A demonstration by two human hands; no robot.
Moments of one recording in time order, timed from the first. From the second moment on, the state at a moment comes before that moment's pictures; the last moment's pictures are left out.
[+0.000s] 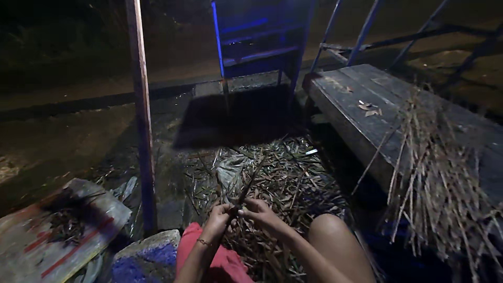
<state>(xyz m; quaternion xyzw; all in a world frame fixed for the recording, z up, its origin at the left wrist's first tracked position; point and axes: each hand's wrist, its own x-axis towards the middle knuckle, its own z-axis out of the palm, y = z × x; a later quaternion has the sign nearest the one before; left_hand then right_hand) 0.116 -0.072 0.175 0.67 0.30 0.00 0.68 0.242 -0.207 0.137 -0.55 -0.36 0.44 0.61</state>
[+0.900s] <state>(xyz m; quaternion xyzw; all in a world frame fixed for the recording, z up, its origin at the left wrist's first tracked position) 0.104 -0.069 0.178 0.61 0.35 0.01 0.71 0.228 -0.204 0.137 -0.49 -0.36 0.51 0.61</state>
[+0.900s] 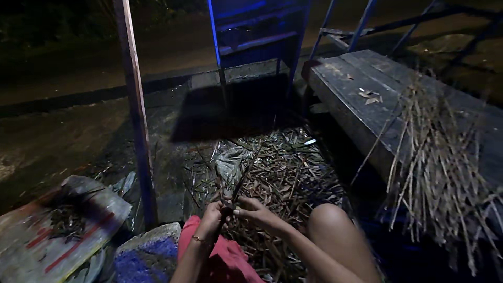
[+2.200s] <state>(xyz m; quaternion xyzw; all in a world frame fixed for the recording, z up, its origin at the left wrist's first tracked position) 0.078 -0.050 0.174 0.59 0.32 0.01 0.74 0.269 -0.216 0.151 -0.59 -0.21 0.36 0.69</state>
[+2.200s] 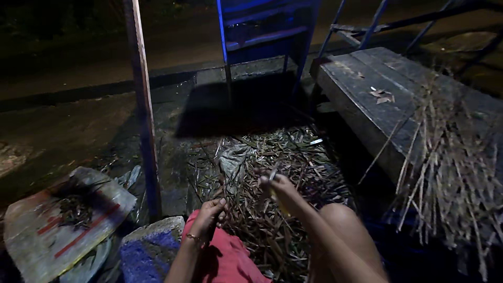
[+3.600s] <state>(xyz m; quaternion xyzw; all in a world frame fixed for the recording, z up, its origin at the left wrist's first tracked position) 0.093 -0.077 0.179 0.69 0.30 0.04 0.66 0.240 -0.209 0.145 -0.56 -0.33 0.41 0.64</state>
